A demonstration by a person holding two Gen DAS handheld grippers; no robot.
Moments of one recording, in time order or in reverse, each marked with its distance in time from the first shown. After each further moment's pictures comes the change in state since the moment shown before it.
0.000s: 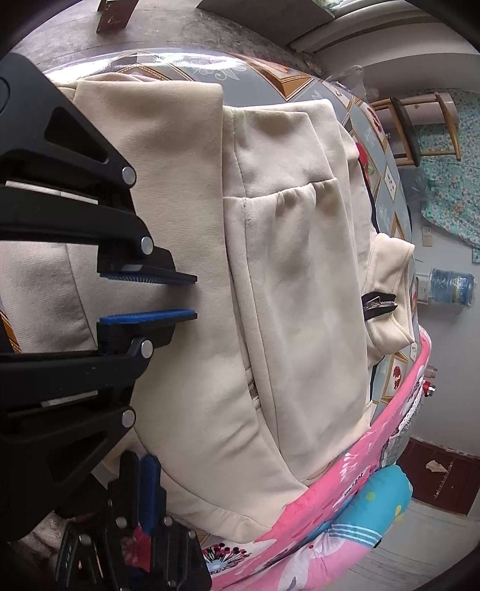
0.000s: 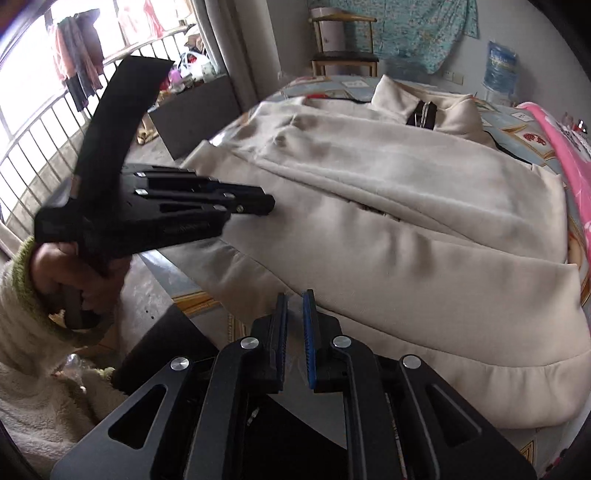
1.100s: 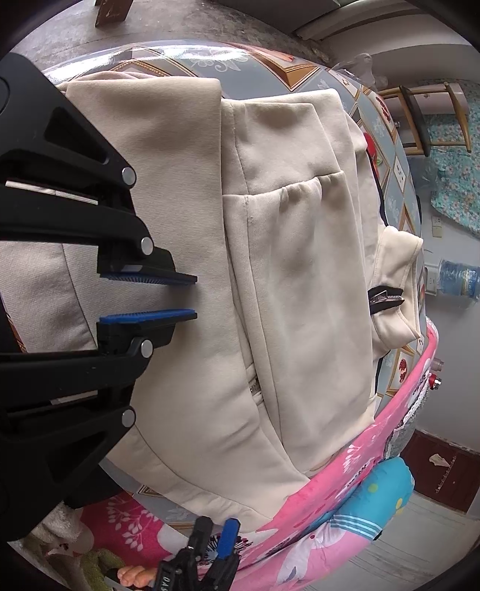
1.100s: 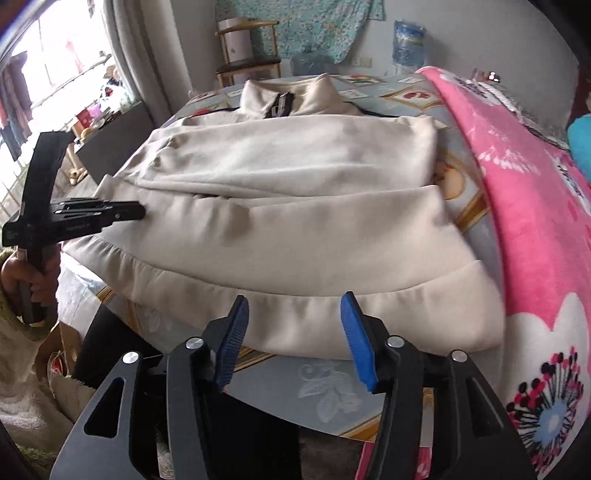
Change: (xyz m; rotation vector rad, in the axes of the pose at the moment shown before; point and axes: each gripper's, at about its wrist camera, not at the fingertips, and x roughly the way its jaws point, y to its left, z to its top) left arm 0.002 0.005 0.003 0.007 0.035 -0.044; right arm -0.071 -0.119 -0.049 0.266 -0.077 -0.254
